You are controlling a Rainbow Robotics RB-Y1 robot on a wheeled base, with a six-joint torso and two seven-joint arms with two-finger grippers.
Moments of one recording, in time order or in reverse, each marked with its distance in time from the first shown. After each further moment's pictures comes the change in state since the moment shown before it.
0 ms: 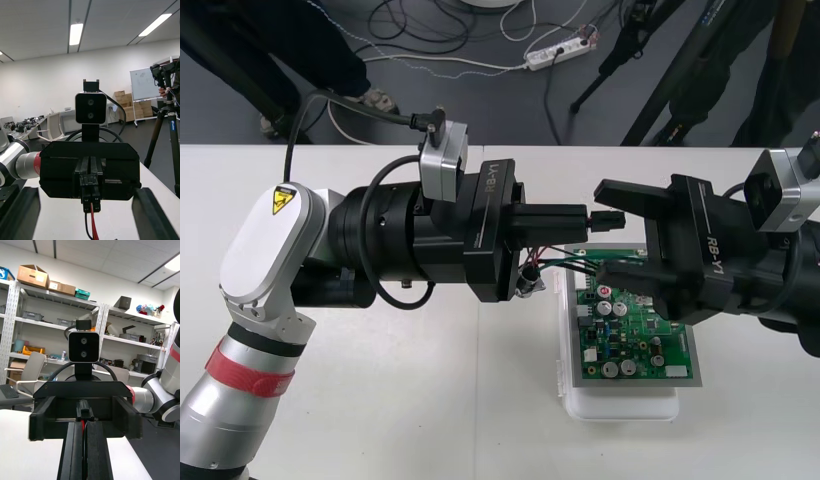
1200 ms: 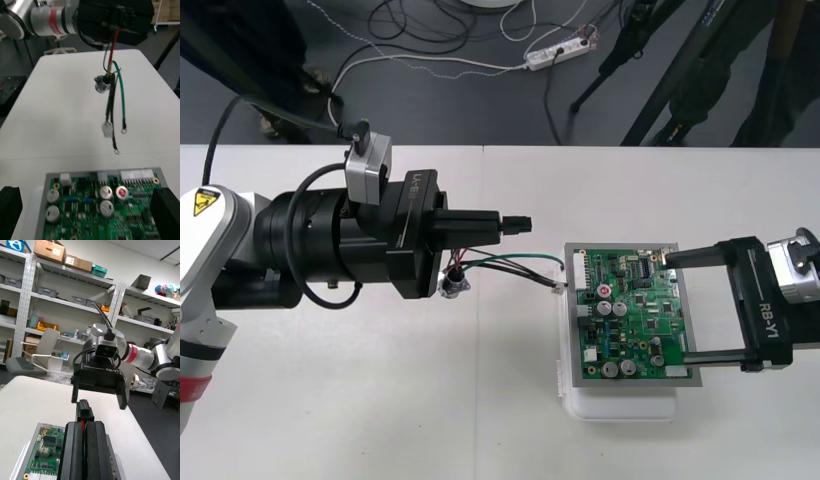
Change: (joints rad) right arm 0.057 -0.133 -0.252 0.042 0.385 -0.368 0.000; left arm 0.061 0.220 0.054 0.010 0.082 0.001 0.000
